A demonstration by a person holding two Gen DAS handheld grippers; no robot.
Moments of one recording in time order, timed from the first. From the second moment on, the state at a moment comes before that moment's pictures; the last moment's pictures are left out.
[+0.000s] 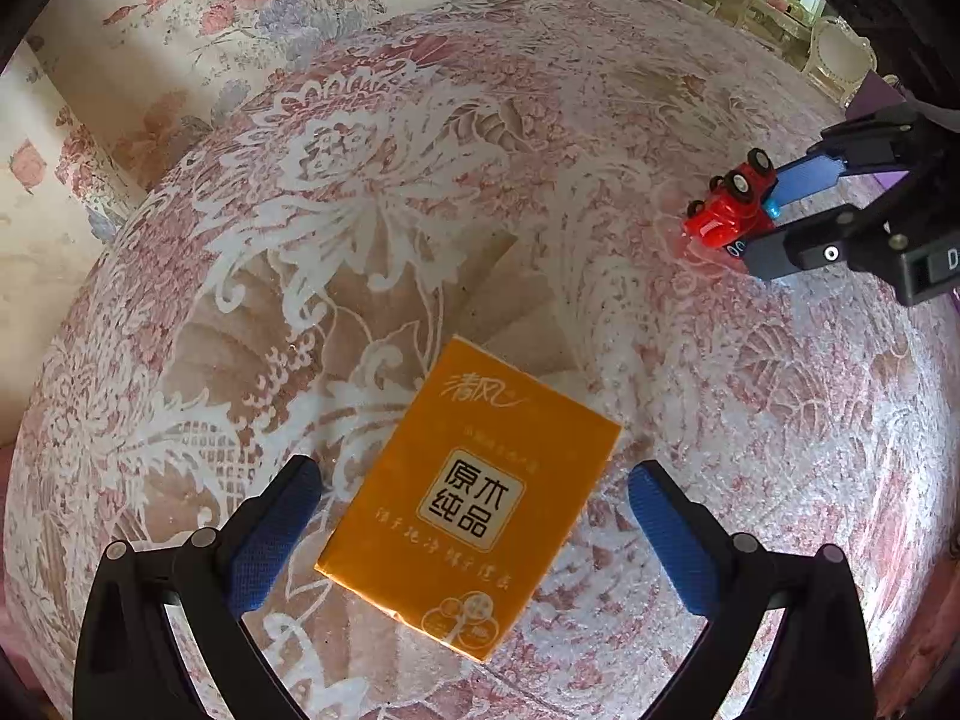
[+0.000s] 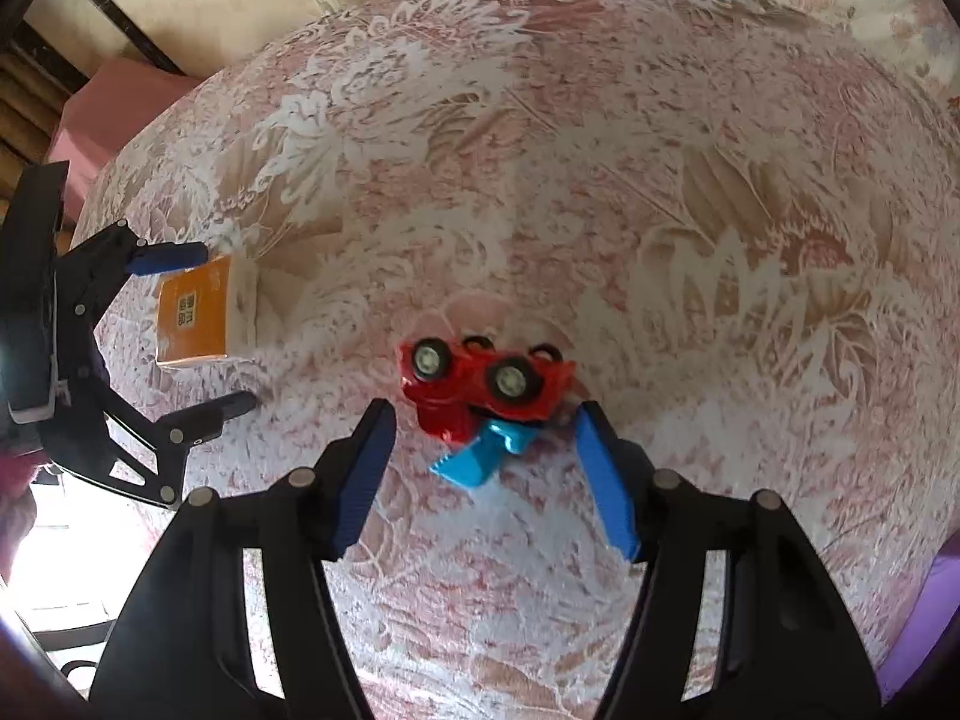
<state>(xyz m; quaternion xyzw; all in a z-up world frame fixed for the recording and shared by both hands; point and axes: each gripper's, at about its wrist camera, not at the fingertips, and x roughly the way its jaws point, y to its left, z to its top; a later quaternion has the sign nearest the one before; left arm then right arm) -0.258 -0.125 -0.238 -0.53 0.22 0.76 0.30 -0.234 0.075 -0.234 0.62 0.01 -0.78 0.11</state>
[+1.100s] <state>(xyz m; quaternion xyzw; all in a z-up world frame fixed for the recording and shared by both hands) -0.249 -0.145 -0.241 -0.53 0.13 0.79 0.27 -0.207 0.094 -0.210 0.57 -0.03 -0.81 0.13</state>
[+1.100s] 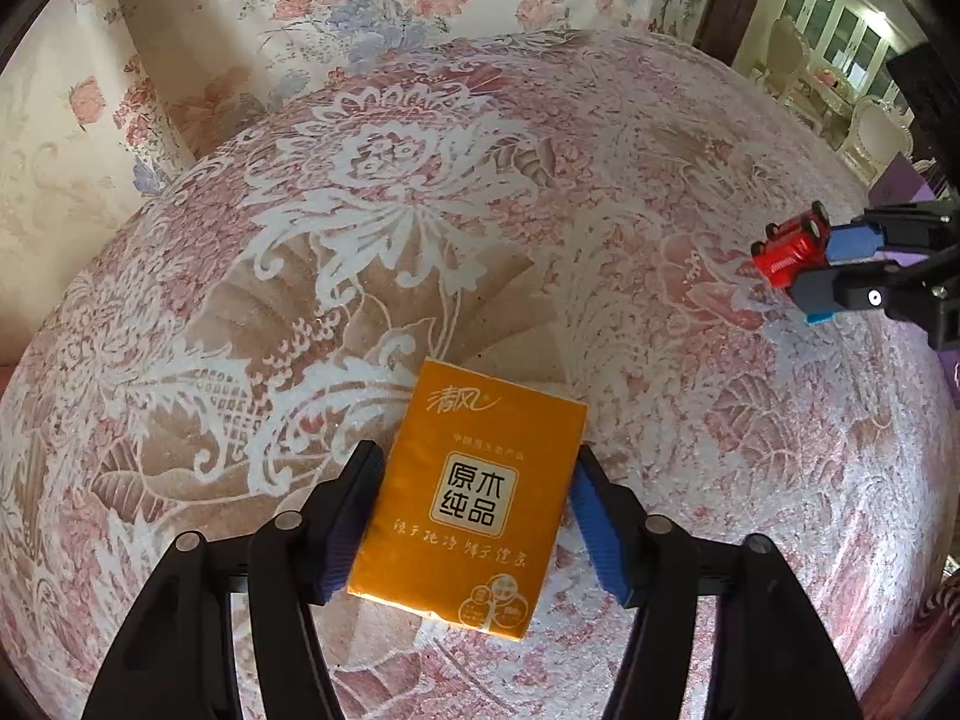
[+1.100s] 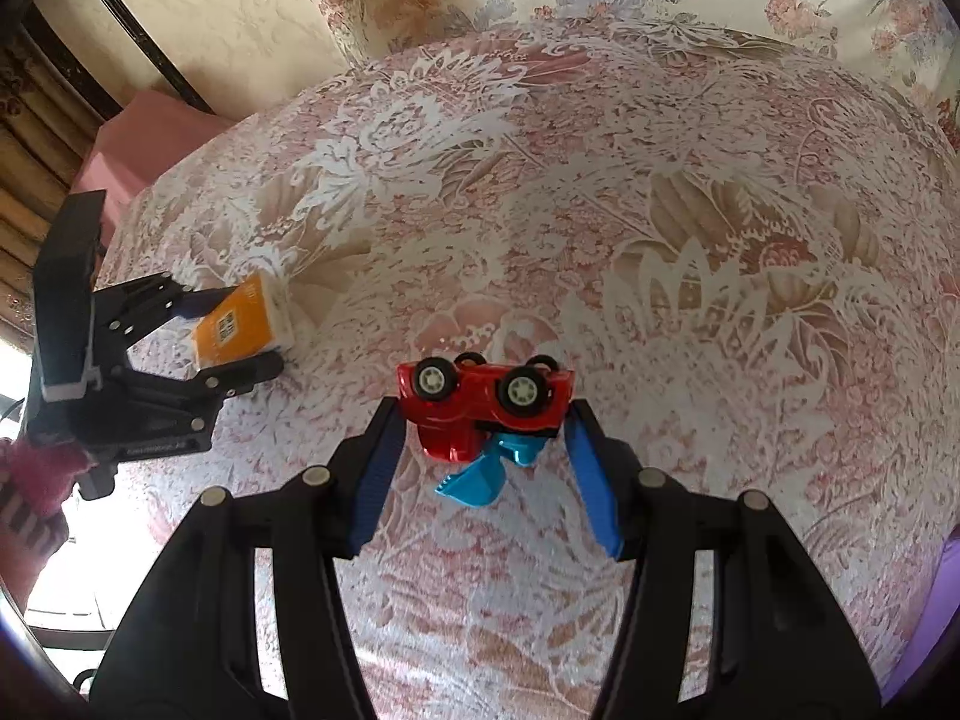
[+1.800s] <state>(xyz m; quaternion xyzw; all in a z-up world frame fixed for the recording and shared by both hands) -0.224 -0.149 -0.241 -0.53 0.15 0.80 0.24 -0.156 0.110 -0.192 0.56 -0.05 -0.82 0.15</state>
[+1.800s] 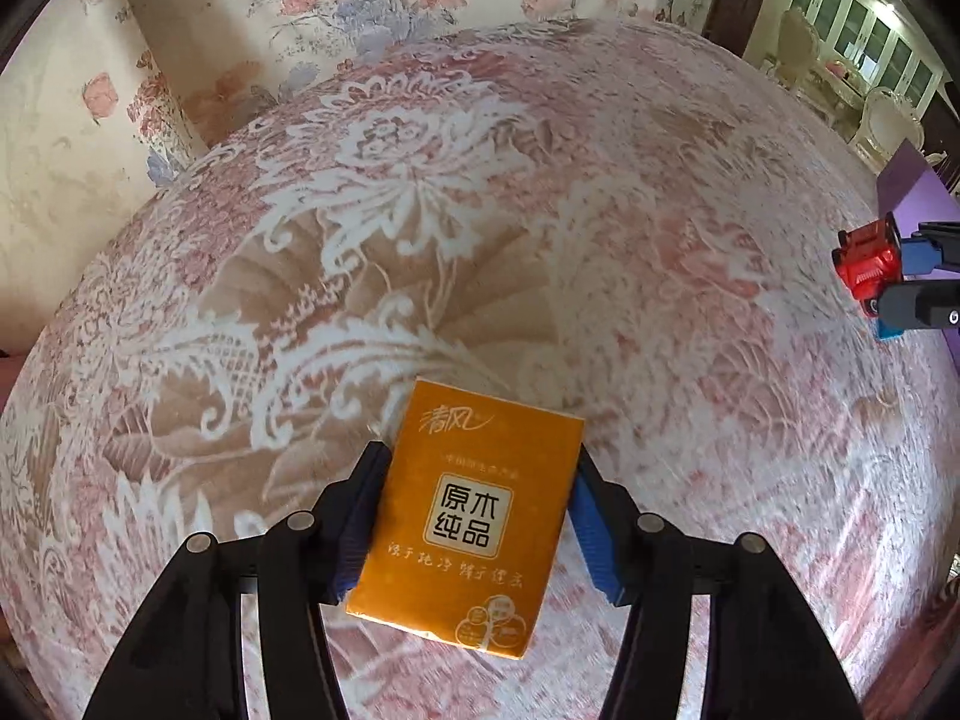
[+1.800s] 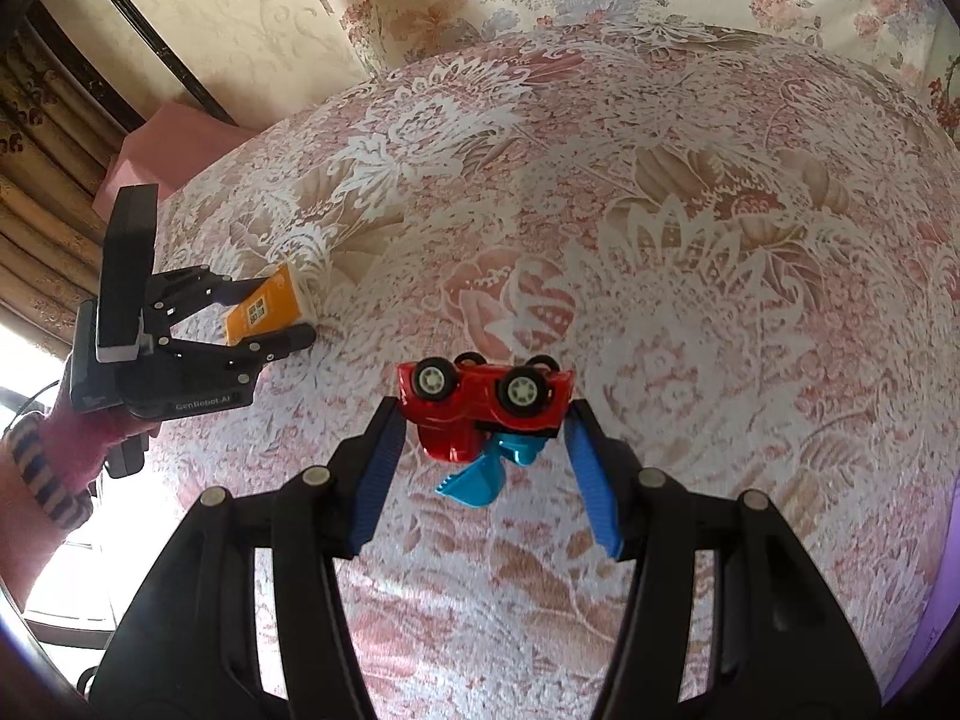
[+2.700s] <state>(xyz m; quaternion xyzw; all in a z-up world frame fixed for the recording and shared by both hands) -0.122 -0.046 -0.212 -0.54 0.11 0.79 0.28 -0.070 0.166 -0.179 0.57 -0.07 -0.81 0.17</state>
